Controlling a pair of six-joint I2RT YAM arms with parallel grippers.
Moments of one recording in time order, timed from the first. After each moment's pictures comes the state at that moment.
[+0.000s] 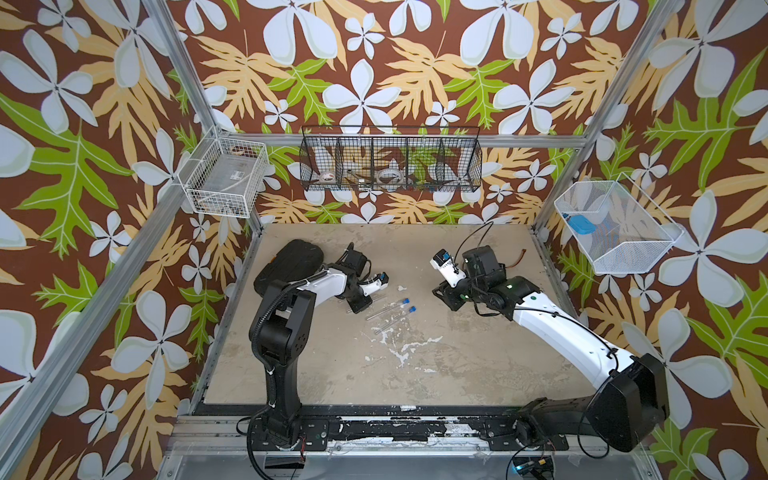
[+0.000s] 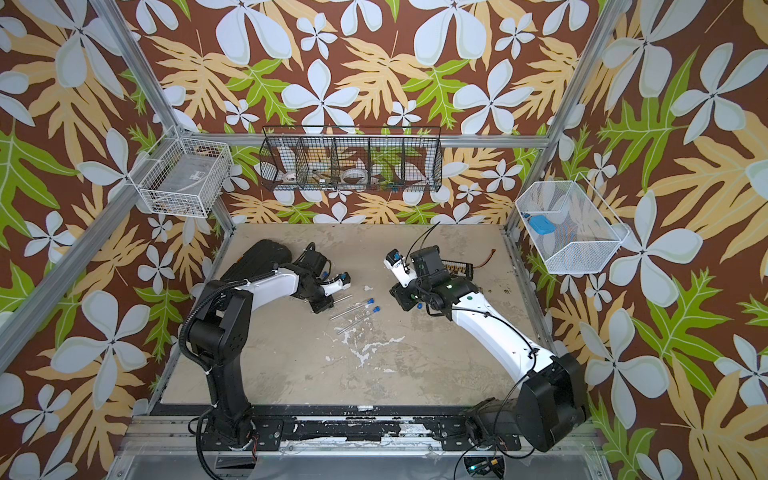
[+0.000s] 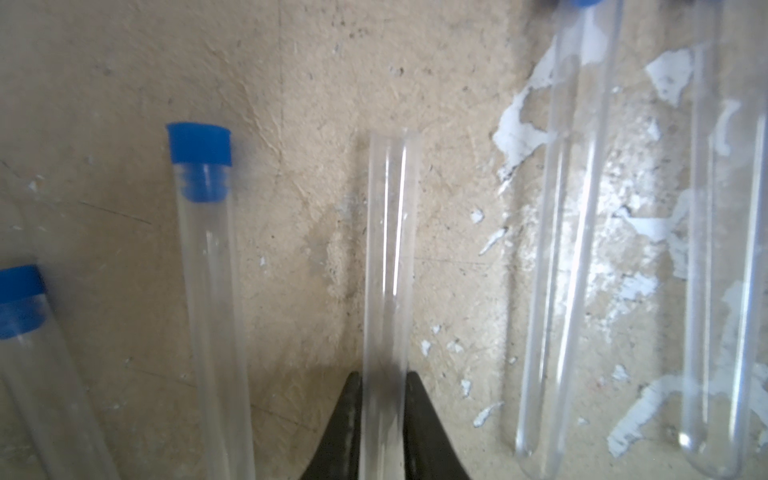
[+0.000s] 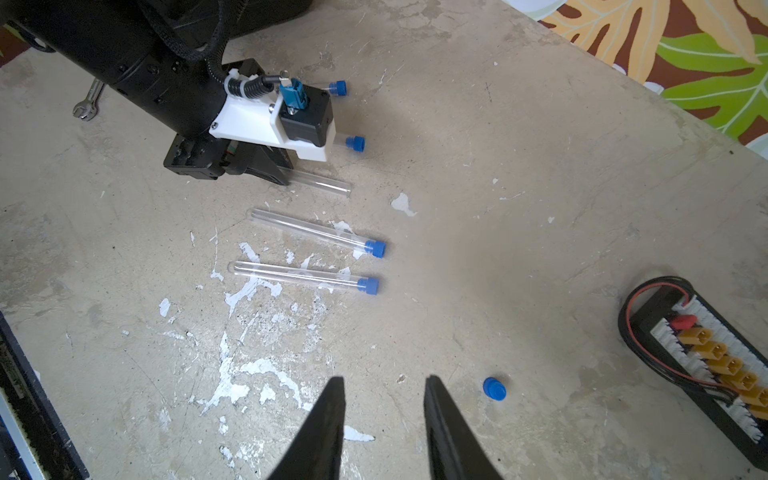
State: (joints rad) left arm -0.37 1.97 1.30 -0.59 0.17 0.65; right arm 0.47 1.38 1.13 -0.55 -0.20 -0.18
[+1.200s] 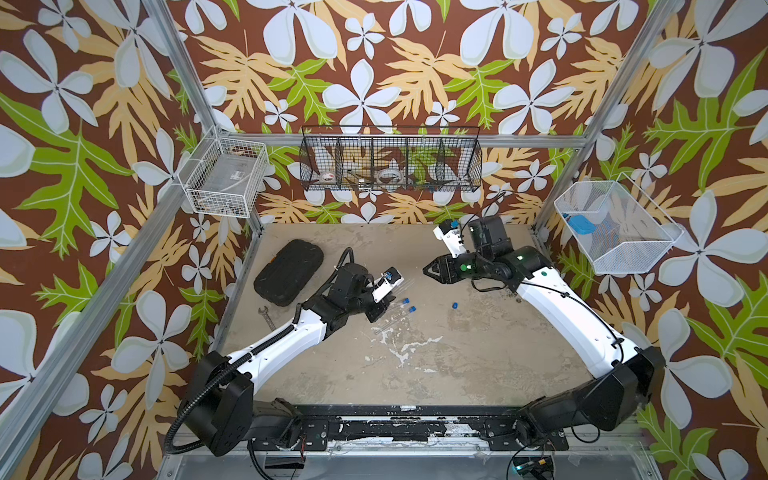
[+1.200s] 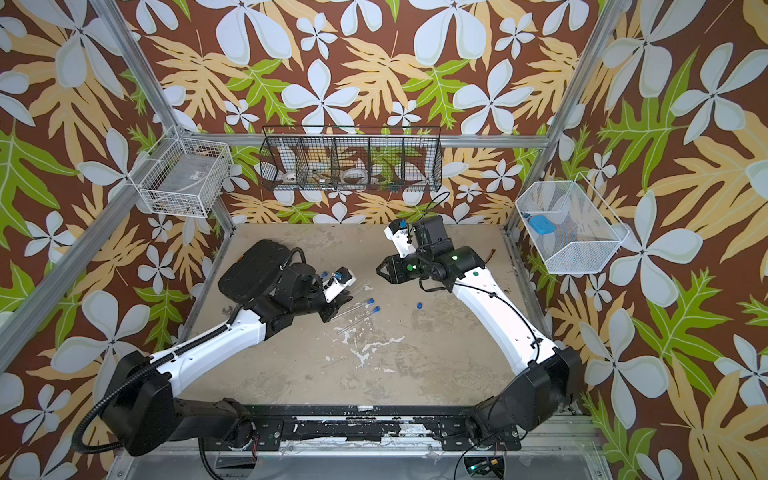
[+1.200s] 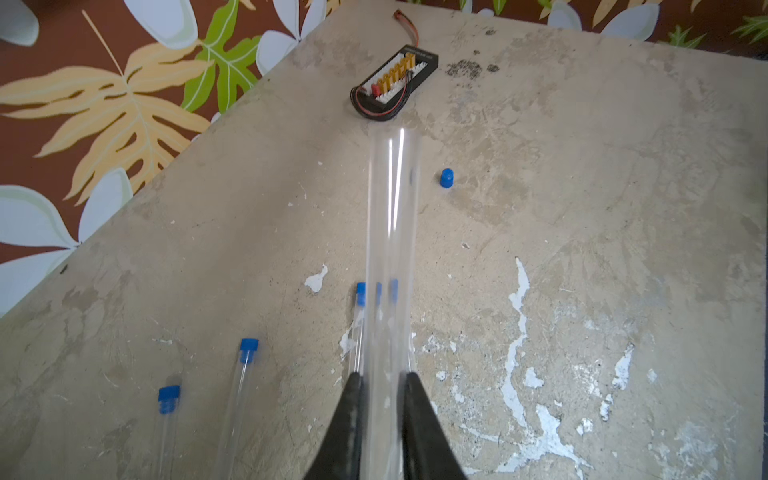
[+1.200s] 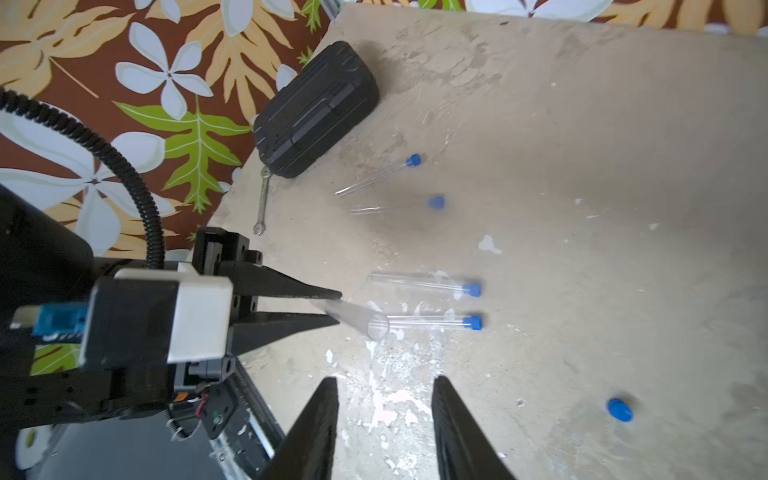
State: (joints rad) left arm -0.59 1.34 0.89 -0.12 0.29 0.35; right arm 0.45 1.52 1.53 -0.81 -0.49 0.17
